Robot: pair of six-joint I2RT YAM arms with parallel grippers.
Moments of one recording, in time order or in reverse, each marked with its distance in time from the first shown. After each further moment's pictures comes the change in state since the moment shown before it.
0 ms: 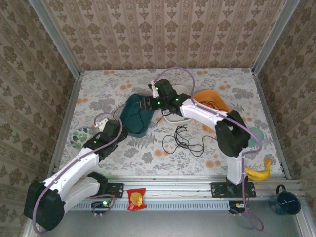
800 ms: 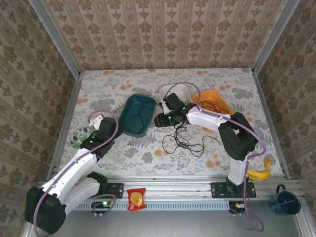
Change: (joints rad) left arm 0.052 -0.046 0.027 0.011 -0.052 0.003; right arm -0.047 -0.052 -0.254 -0.135 -0.065 -0.010
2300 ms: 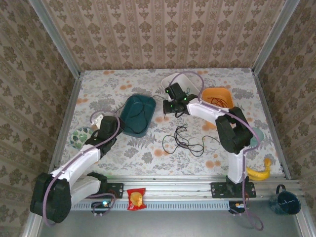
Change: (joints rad) left arm 0.083 0.127 -0.098 0.314 0.101 -0.043; right arm -0.059 0.076 0.157 0.030 0.234 -0.042
